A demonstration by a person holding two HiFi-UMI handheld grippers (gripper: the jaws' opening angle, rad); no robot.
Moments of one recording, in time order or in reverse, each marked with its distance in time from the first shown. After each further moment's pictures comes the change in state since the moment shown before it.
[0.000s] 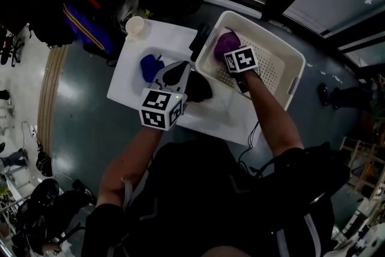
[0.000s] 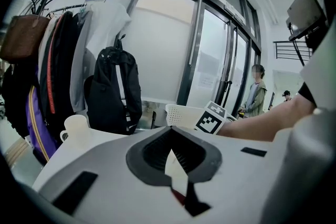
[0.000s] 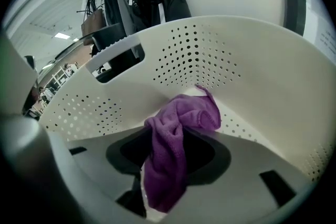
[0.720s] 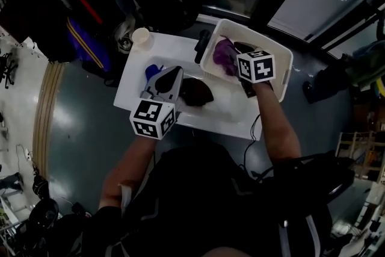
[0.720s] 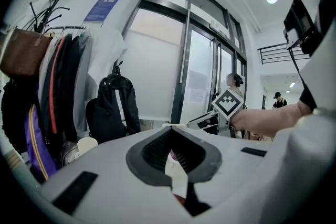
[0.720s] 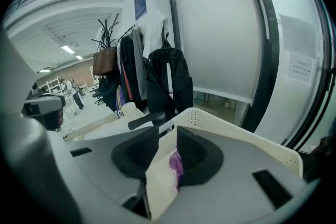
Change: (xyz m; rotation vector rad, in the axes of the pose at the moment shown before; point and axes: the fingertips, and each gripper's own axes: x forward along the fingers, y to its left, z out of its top) left arm -0.093 0.002 0.038 0.077 -0.177 -0.076; right arm -0.160 0.060 0.072 -0.014 -0.387 -0.096
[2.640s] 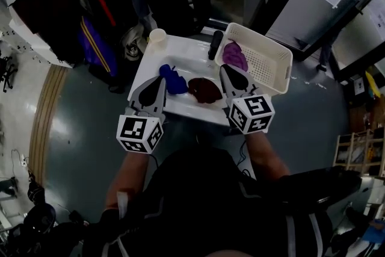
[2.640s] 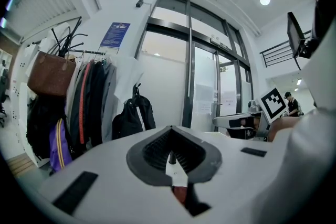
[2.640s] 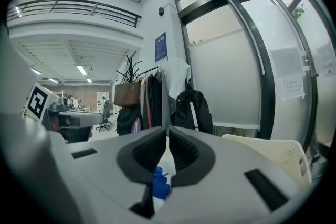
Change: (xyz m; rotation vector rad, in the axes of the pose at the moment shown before) left arm -0.155 0.042 0.022 0.026 -0.151 0.103; right arm -0.126 0.194 0.026 -0.023 -0.439 0.003
